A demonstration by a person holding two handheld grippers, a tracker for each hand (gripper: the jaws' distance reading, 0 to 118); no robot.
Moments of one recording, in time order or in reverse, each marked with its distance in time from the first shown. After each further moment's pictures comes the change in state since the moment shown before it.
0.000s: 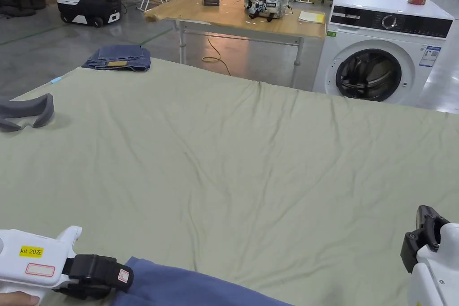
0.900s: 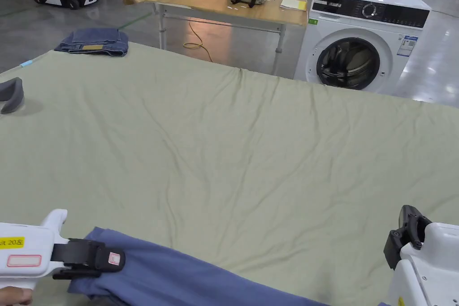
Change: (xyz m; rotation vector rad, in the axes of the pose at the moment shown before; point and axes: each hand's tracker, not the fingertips) left arm 0.048 -0.007 0.010 0.108 -0.077 -0.008; right arm 0.018 -0.016 0.004 -0.030 -0.029 -0.045
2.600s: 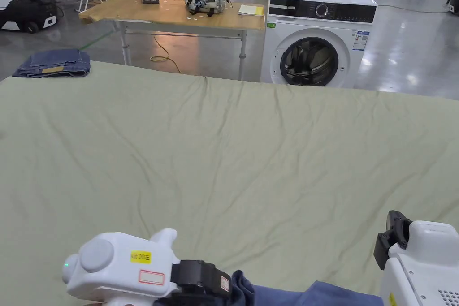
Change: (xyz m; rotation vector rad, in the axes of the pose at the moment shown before) left arm 0.125 -0.026 -0.154 -0.224 0.036 -0.081; right arm 0.038 -0.017 0.017 -0.073 -0.067 -0.050
